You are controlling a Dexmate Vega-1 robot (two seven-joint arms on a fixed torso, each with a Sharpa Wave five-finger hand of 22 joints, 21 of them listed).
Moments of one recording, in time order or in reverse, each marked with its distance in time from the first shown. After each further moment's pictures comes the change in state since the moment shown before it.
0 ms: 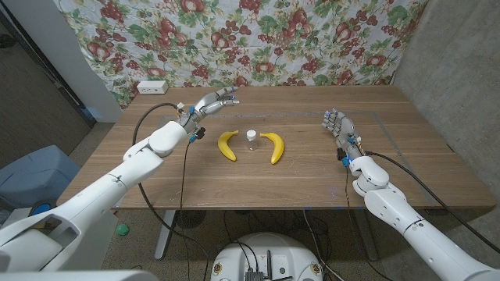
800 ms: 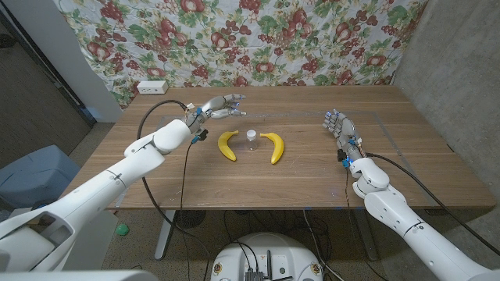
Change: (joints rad) left arm -0.017 0.042 0.041 -0.087 0.104 0.126 -0.026; left_hand 0.129 -0.078 -0.057 0.013 0.019 0.079 -0.025 0.032 0.000 0.054 -0.058 0.000 0.005 0.043 -0.004 0.000 0.000 0.049 -0.056 -0.017 0.005; right arm -0.012 0.004 0.004 -0.004 -0.004 0.013 -0.006; right_hand 0.000 0.000 0.000 0.000 0.000 0.000 0.000 0.000 0.000 0.005 0.005 0.000 0.000 0.000 0.000 0.000 0.000 0.007 0.007 -0.015 0.000
